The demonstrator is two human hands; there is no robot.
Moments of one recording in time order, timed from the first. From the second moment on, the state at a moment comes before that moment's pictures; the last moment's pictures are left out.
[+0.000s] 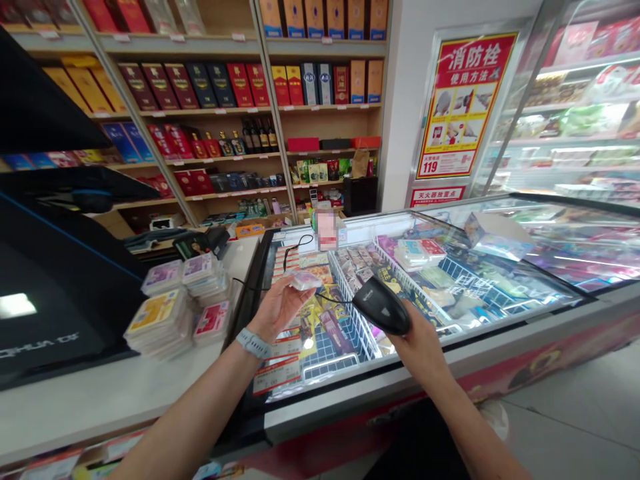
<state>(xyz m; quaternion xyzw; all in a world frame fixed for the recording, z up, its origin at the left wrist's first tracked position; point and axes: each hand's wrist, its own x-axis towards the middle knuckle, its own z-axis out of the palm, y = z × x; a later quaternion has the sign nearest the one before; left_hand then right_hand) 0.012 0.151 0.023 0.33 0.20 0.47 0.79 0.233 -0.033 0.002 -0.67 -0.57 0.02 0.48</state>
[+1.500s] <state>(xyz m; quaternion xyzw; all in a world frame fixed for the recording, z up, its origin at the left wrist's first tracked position) 0.039 0.178 -0.013 0.44 0.23 0.52 0.69 0.224 -0.009 0.007 -0.70 -0.58 0.00 0.42</state>
